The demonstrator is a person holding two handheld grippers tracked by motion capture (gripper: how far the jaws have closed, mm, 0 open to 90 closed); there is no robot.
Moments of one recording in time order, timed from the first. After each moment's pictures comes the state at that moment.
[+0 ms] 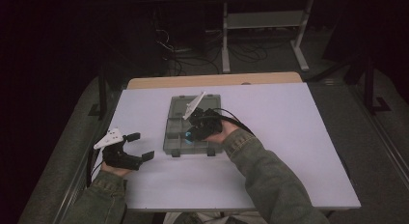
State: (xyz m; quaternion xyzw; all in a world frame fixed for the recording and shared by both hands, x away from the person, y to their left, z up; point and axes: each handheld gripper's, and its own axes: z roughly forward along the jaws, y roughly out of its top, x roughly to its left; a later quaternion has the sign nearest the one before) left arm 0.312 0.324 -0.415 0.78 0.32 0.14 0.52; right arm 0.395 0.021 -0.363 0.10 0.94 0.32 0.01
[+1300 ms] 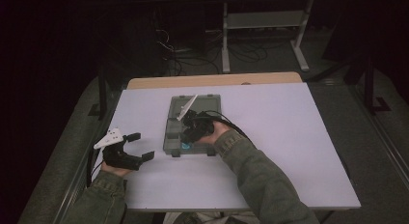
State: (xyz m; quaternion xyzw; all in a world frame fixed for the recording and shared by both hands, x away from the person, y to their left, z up) left arm 0.312 0.324 -0.415 0.78 0.31 0.14 0.52; right arm 0.415 0.042 -0.393 0.12 0.94 0.31 -0.01
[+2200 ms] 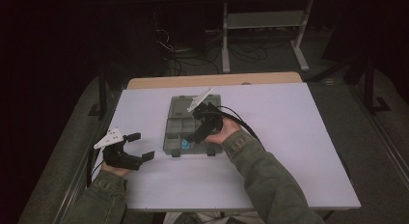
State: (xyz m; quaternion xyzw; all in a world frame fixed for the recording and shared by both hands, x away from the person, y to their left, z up) left arm 0.312 0.323 -0.415 0.78 0.31 0.14 0.53; right arm 0.409 0.011 -0.372 0.16 0.91 0.37 0.04
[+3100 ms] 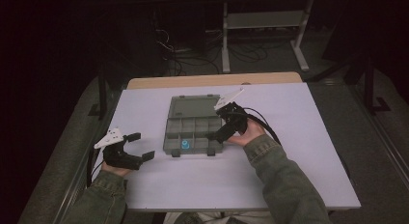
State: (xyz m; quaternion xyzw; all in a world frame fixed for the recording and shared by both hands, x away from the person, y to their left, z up) left arm 0.313 0.323 -0.416 0.78 0.32 0.14 0.52; right arm 0.397 -0.059 -0.369 0.20 0.89 0.41 0.06
